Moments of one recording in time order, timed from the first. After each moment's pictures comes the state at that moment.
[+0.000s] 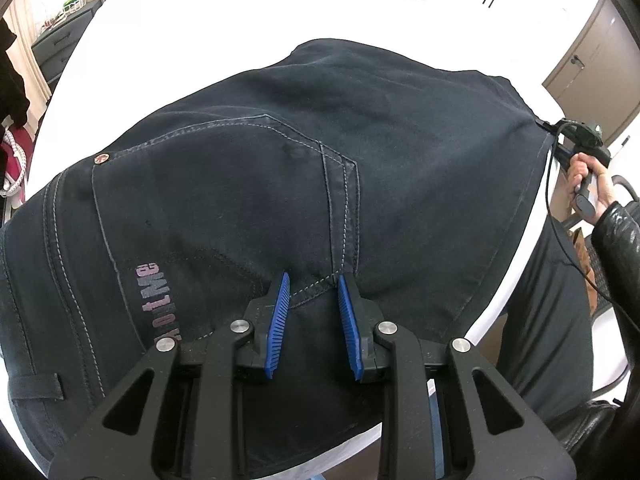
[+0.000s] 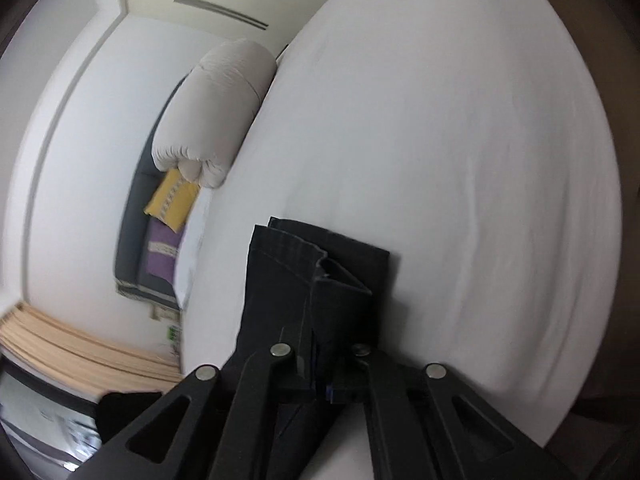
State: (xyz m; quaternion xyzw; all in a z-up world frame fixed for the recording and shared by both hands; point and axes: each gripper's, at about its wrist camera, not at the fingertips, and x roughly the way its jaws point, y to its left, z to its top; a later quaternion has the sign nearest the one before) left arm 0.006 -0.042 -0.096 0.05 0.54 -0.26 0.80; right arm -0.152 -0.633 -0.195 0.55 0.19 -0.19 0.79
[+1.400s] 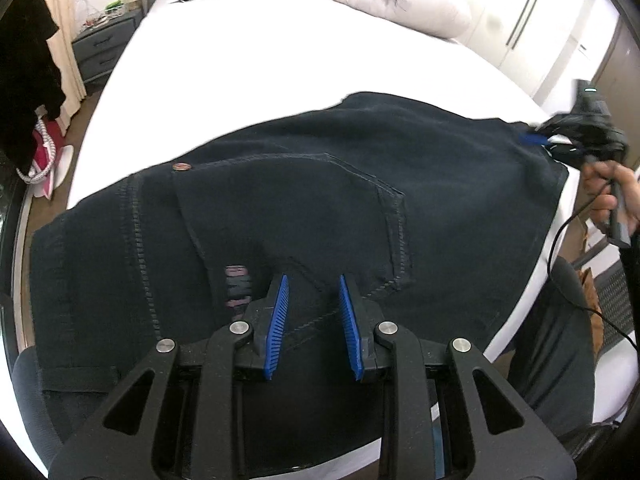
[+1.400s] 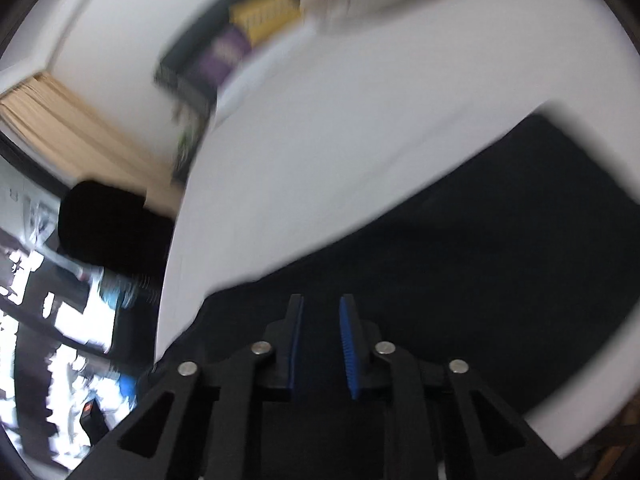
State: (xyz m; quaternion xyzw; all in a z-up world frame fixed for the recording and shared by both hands) left arm -0.001 0.011 -0.075 0.01 0.49 -0.21 0.84; right arm 0.000 -0.453 -0.138 0.31 0.48 0.00 0.82
